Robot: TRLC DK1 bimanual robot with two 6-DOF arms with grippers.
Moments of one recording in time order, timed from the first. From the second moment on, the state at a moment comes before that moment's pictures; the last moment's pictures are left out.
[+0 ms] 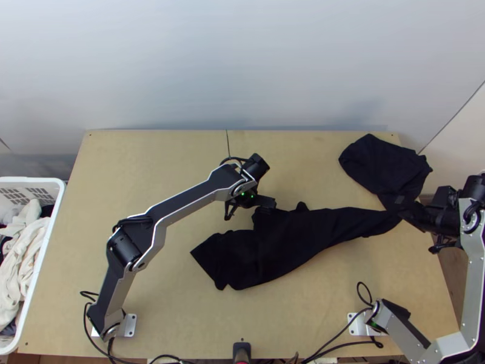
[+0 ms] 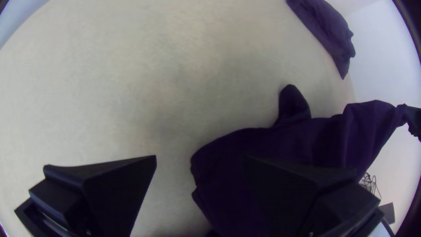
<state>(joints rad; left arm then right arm) -0.78 2.18 1.91 -0.86 0.11 -0.49 -0.44 1.07 1.12 -1.11 -0.36 0.15</state>
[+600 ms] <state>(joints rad) -0.82 2.25 1.97 -0.93 0.09 -0.48 -0.36 1.08 1.15 -1.03 -0.38 0.24</state>
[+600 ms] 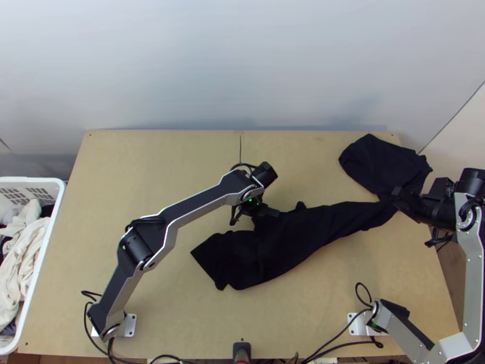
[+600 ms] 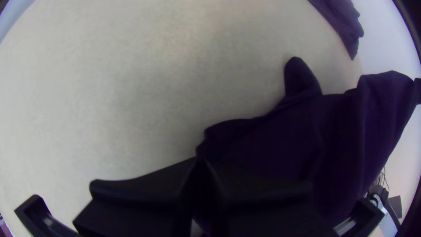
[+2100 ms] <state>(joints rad) -0.92 1.57 2.27 -0.58 -0.61 0.07 -0.08 1.39 2.25 -0.75 0.15 0.19</state>
